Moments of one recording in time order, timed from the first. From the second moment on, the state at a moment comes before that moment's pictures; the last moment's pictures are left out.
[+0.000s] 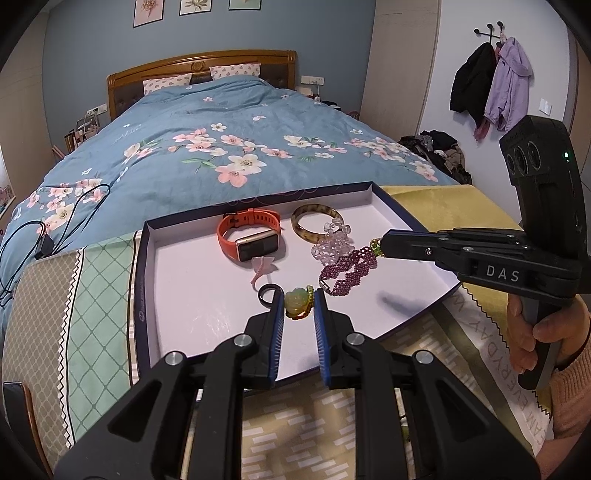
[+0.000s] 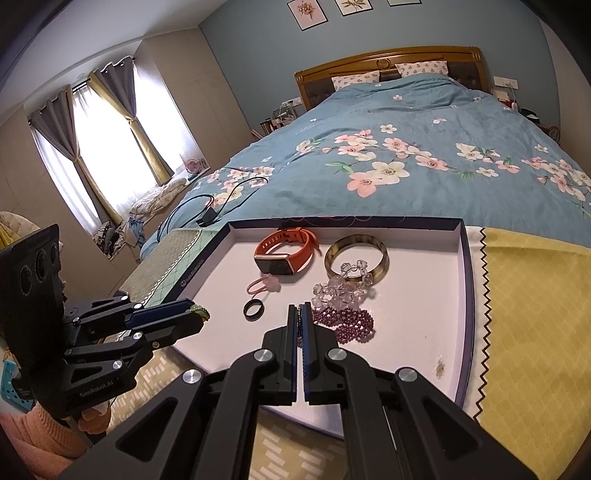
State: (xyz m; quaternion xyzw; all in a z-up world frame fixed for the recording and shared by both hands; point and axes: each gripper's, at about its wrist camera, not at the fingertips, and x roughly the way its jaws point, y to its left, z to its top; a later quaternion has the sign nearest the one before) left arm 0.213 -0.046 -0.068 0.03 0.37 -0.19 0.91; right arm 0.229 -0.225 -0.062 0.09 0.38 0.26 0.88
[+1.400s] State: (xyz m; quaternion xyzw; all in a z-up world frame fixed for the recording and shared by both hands) left arm 0.250 -0.053 -0.106 0.03 0.41 -0.16 0.90; right arm 0.258 -0.210 -0.088 0.07 0.42 0.23 0.88
